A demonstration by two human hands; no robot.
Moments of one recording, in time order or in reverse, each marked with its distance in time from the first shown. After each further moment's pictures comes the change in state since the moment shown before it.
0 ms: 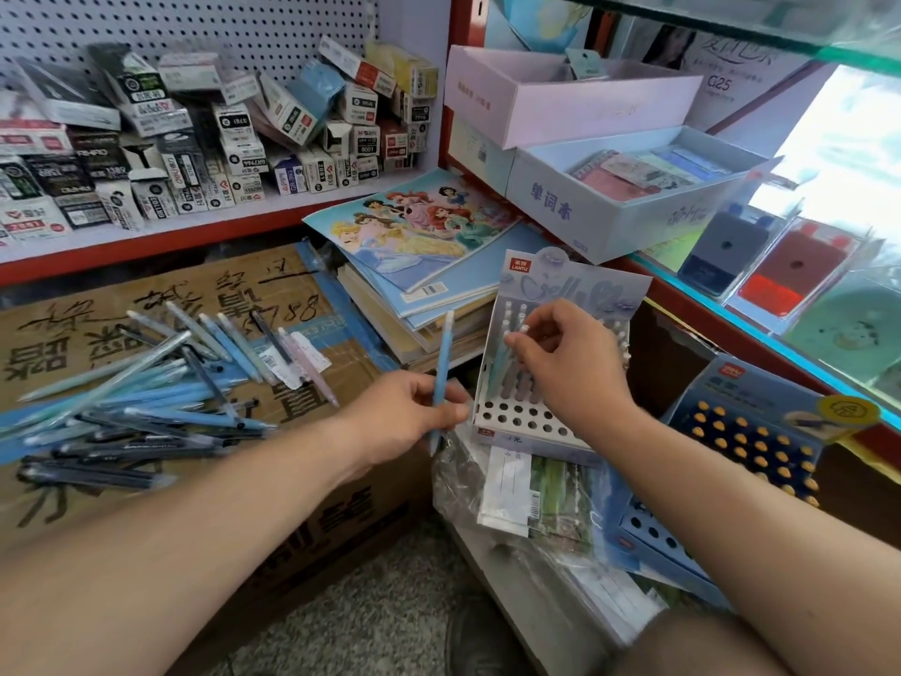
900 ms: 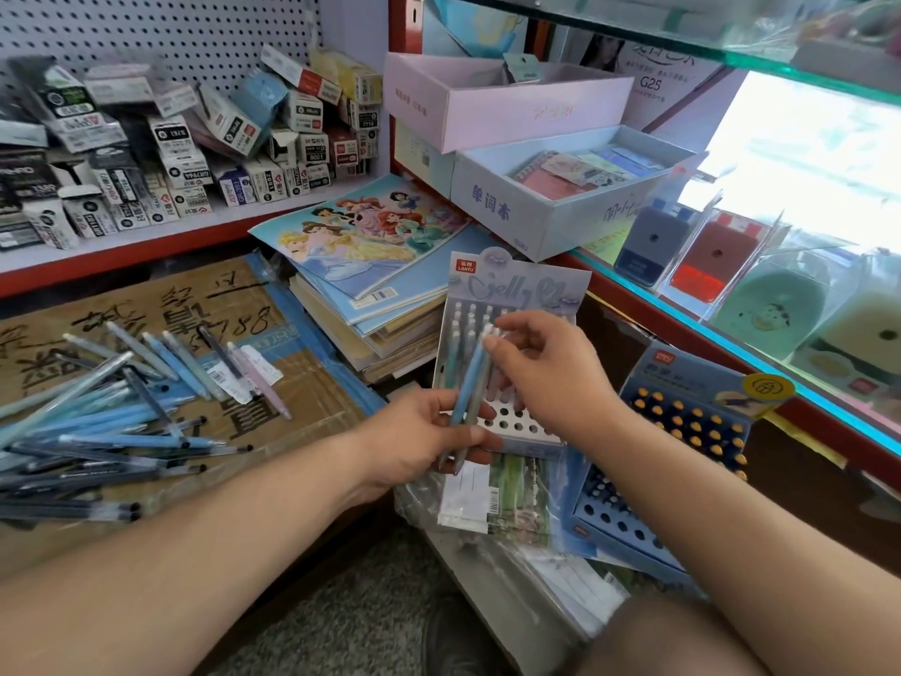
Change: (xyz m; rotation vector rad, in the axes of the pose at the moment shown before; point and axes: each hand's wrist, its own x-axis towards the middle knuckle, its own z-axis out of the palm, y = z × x) left_hand -0.002 0.021 0.052 -0.169 -0.265 0.000; right_hand -0.019 -0.003 -0.038 0.164 -0.149 0.123
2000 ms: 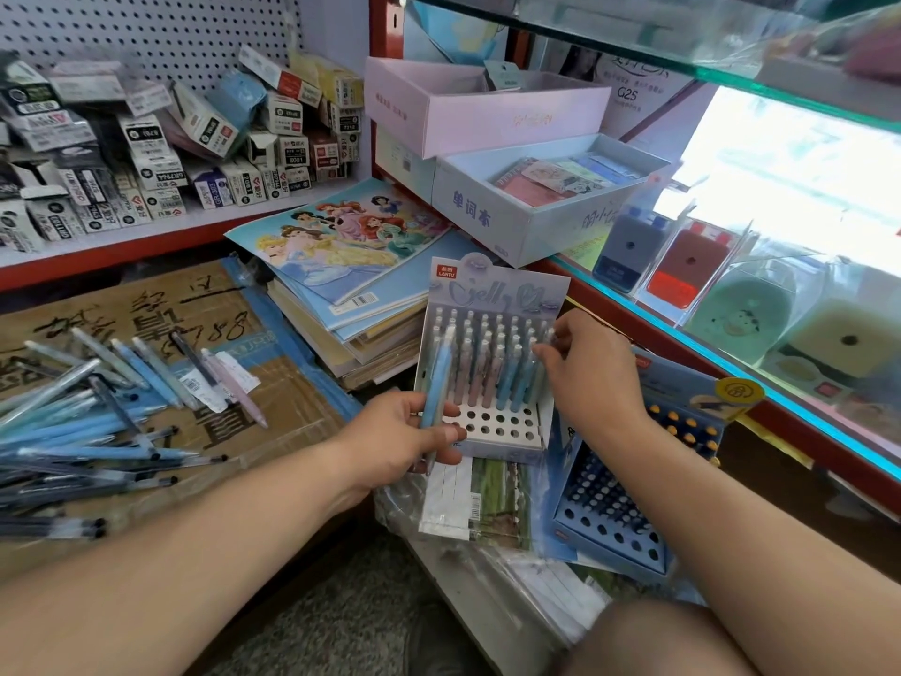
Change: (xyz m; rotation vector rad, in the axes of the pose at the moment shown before) left_hand 0.004 0.002 0.003 0.052 0.163 -0.059; right_hand 0.013 0.029 -0.035 -0.457 0.271 -0.001
